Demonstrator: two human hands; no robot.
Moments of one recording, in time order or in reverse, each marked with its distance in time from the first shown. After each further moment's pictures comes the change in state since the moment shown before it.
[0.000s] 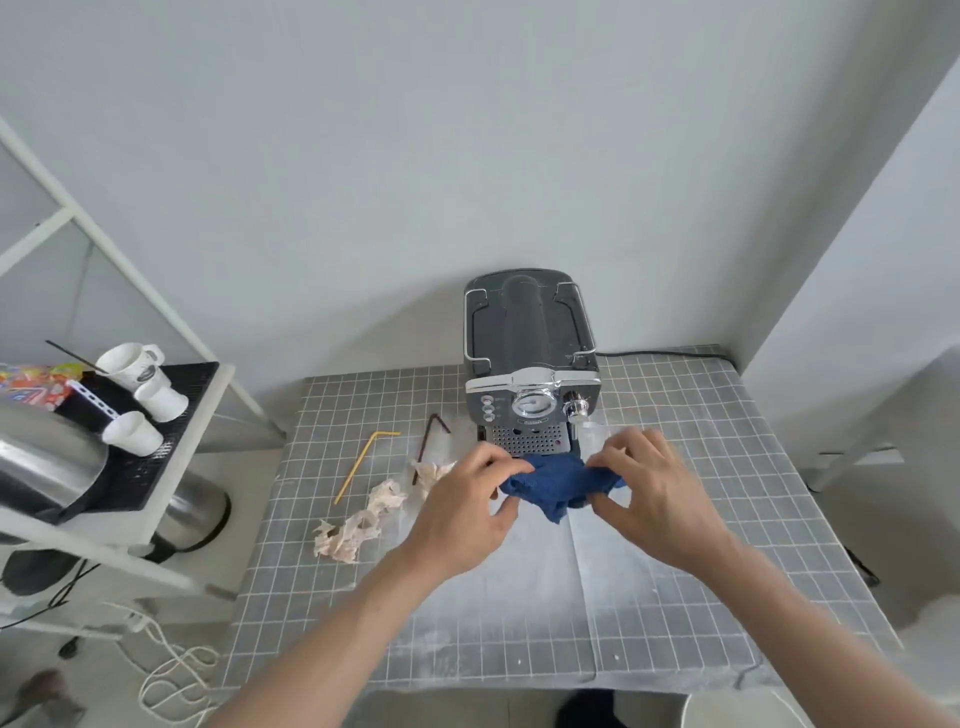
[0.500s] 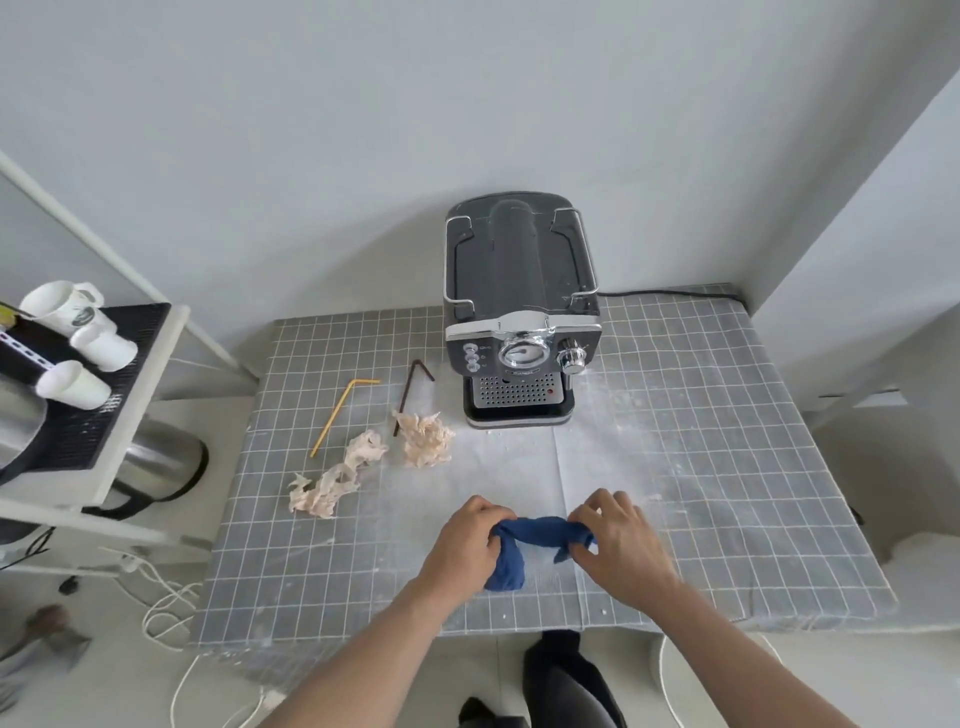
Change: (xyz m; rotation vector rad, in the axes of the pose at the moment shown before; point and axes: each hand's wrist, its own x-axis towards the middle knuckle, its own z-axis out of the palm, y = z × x) left_hand -0.057 -0.067 0.127 -0.046 -0.364 -0.409; right_hand -0.085 0.039 0.147 -0.028 -0.419 0.255
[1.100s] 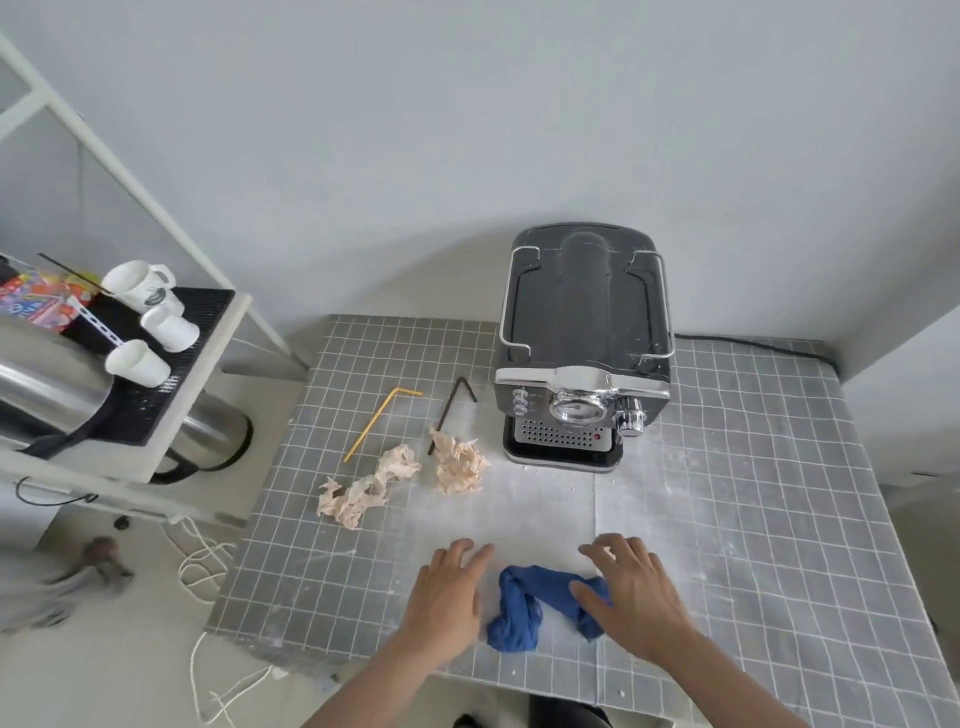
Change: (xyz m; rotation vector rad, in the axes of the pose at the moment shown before) left_hand -0.016 -0.032 -0.003 0.271 -0.031 -0.257; right_hand 0.046 0.005 -0.001 -0.009 -0.174 -0.098
